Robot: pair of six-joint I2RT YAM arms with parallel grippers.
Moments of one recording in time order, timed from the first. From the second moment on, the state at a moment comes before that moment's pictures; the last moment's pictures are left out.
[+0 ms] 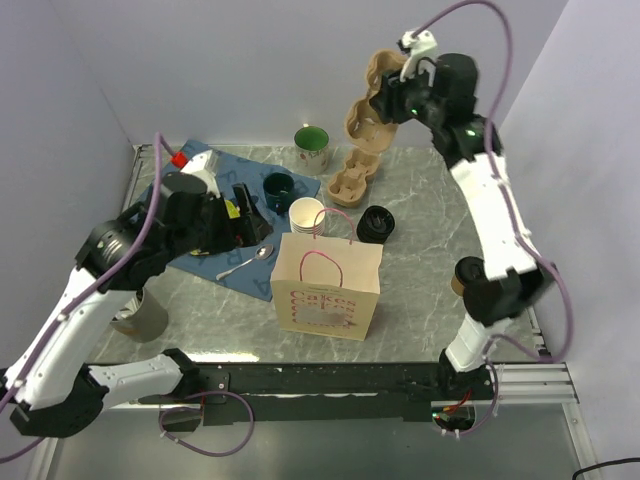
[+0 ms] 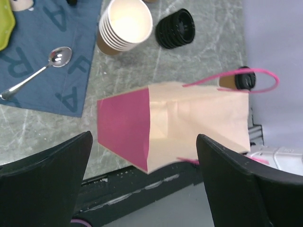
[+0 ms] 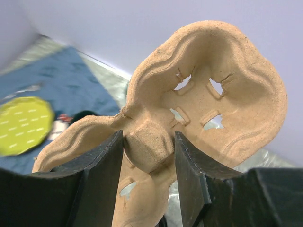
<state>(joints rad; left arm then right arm) -0.70 1.10 1.61 -1.10 -0.13 -0.73 0.28 1.75 2.12 -0.56 -0.24 -0.08</state>
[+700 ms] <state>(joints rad) -0.70 1.04 1.43 -1.01 0.06 -0.70 0.35 1.18 1.70 -0.59 -0.75 -0.13</state>
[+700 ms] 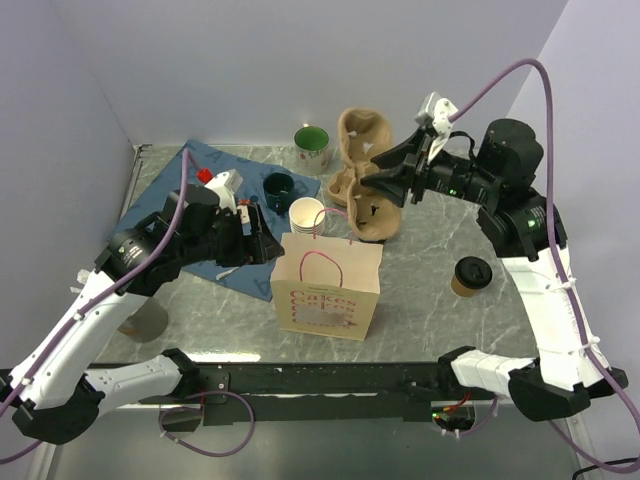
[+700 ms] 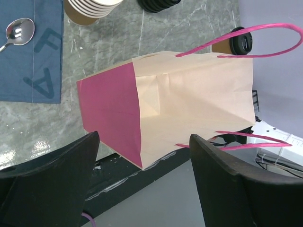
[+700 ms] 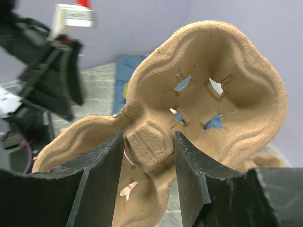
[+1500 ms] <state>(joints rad) -0.70 1.12 1.36 -0.92 0.05 -0.62 0.64 1.08 1.57 -0.56 -0.49 -0.31</state>
